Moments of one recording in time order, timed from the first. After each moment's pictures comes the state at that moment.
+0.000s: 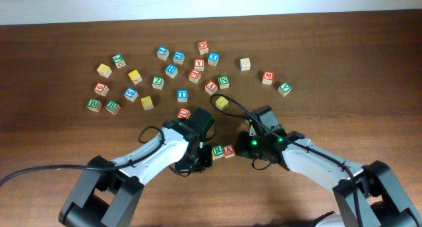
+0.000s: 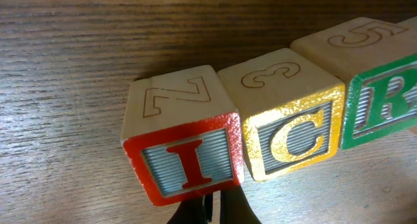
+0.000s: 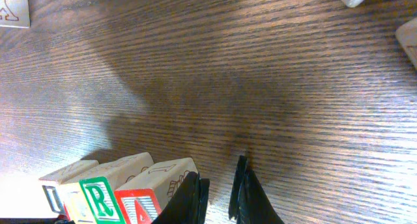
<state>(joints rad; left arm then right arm) -0.62 1.72 0.95 -0.77 0.23 -0.60 0.47 1.57 0.67 -0.21 -0.31 0.72</state>
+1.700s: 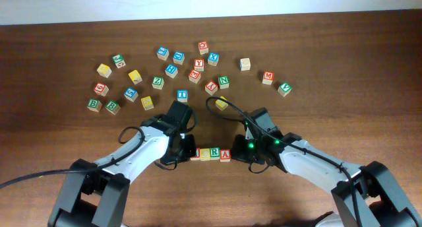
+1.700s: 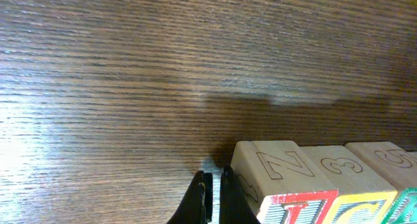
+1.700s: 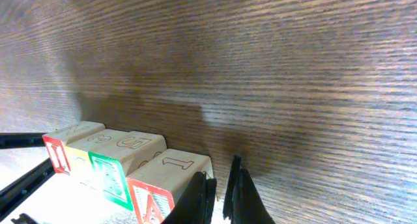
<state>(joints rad) -0.45 1.68 0.88 -0.66 0.15 -0.59 0.50 1.57 0.67 -0.22 -0.38 0.76</state>
